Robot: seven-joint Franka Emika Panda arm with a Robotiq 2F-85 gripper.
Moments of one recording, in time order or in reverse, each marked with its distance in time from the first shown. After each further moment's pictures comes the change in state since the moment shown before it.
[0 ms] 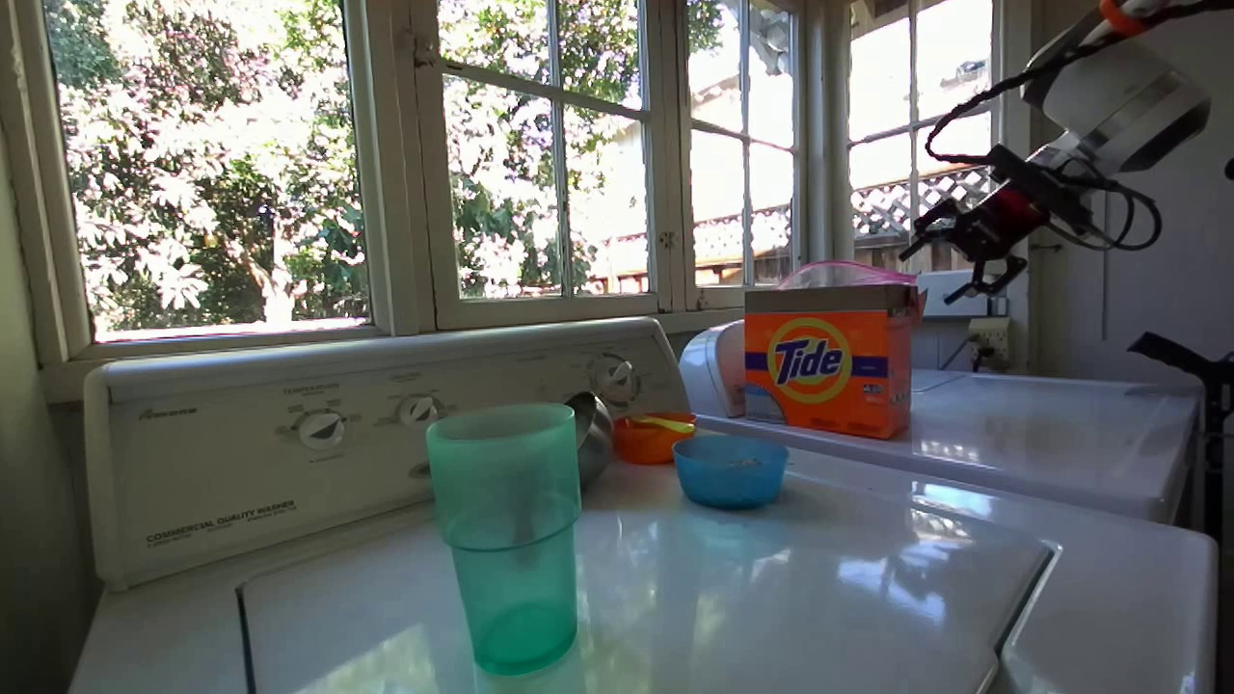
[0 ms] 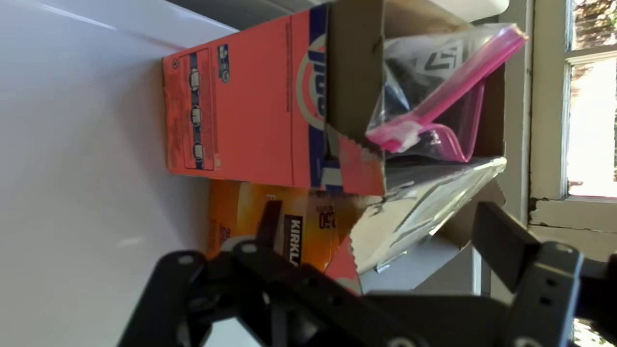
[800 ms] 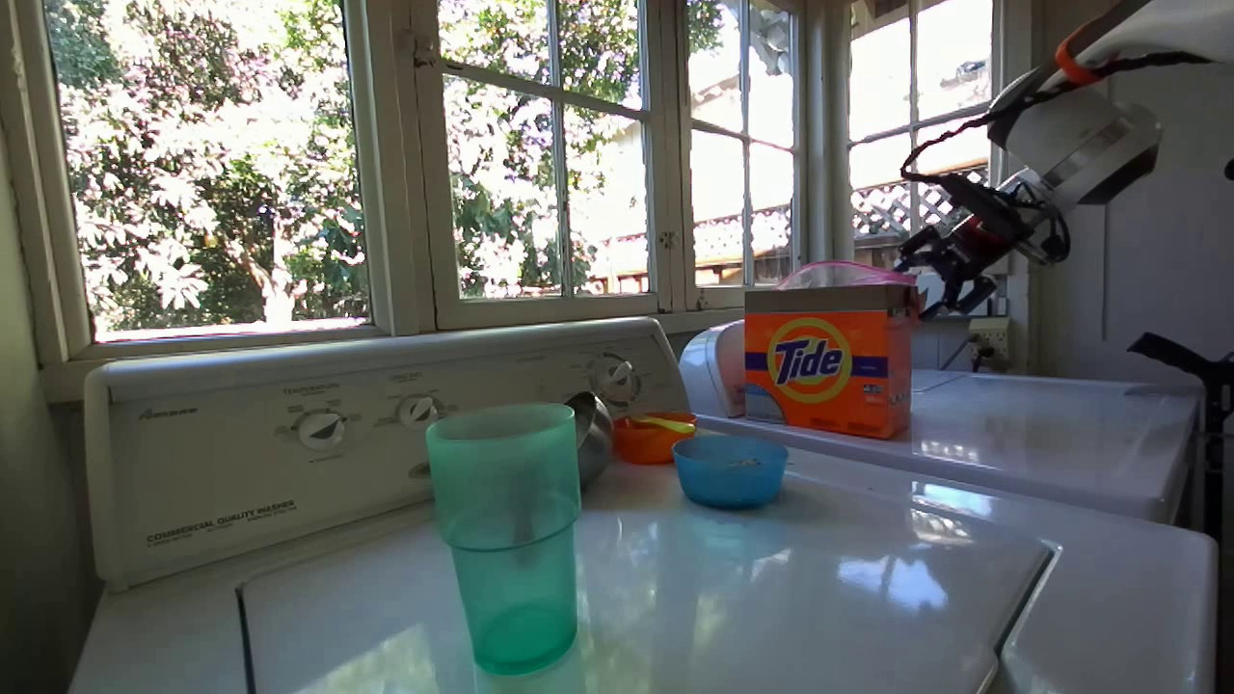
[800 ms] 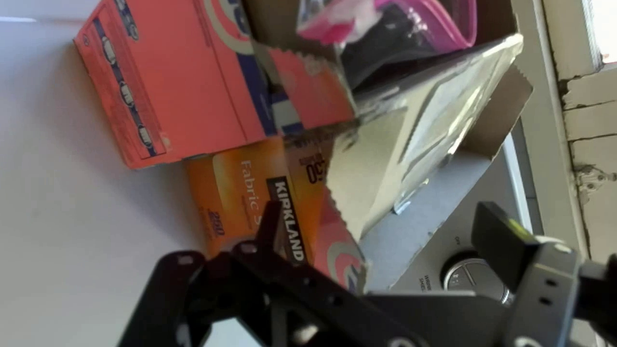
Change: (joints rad) arm 0.006 0.136 0.018 0.126 0.028 0.163 0.312
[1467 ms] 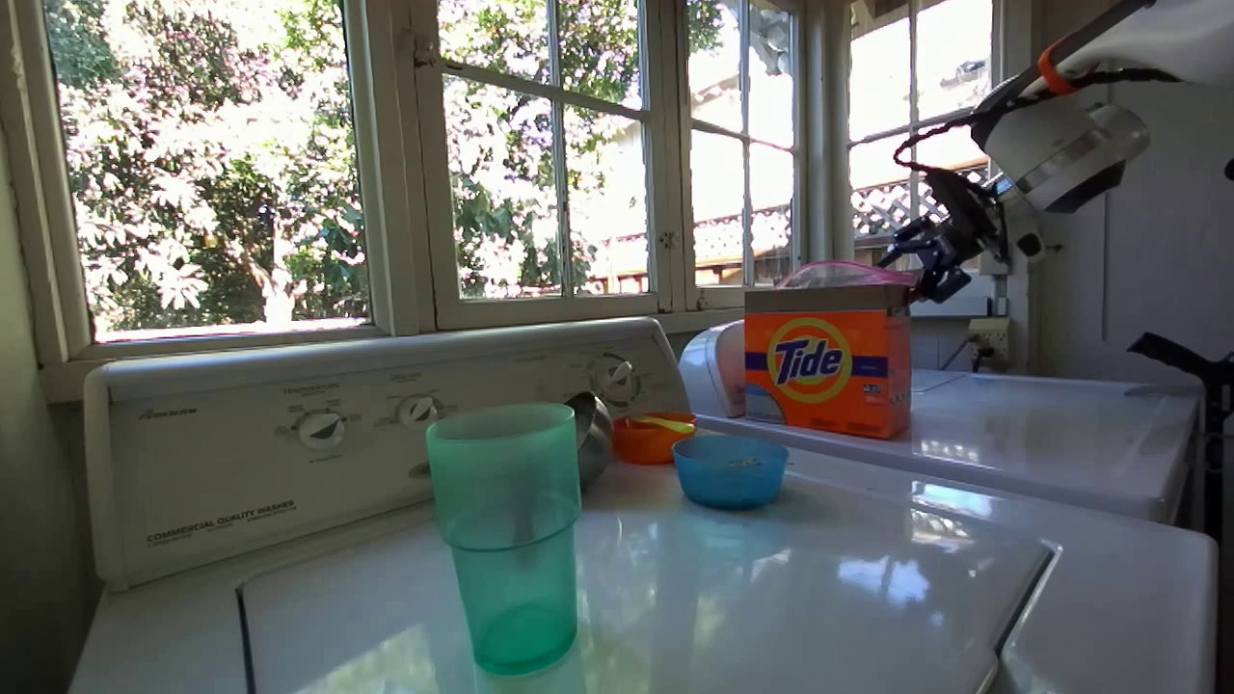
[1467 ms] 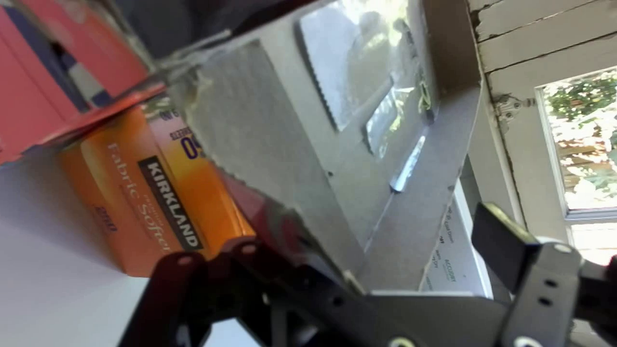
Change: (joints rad) arm -0.028 0.066 0.065 0.110 0.073 0.192 0.089
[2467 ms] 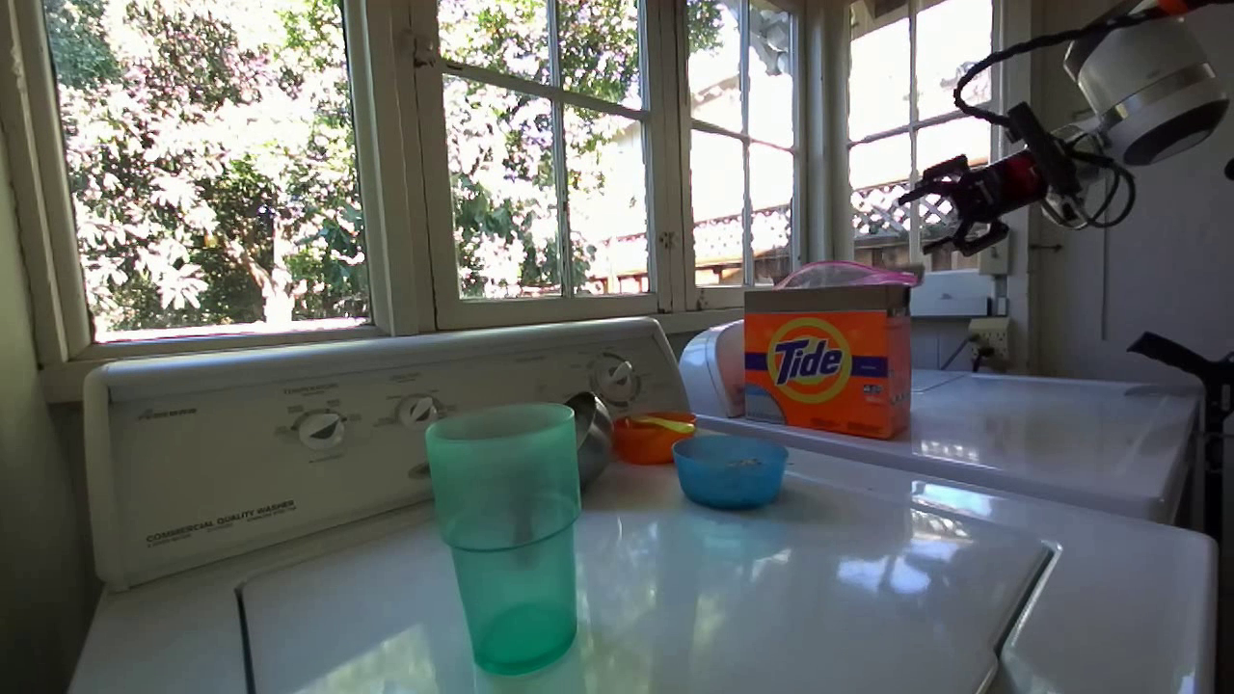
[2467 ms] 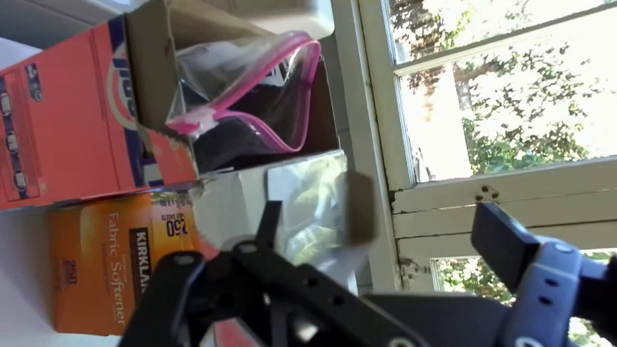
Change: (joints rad) arm -0.162 -0.138 0.065 -0.075 0.156 -0.446 -0.406
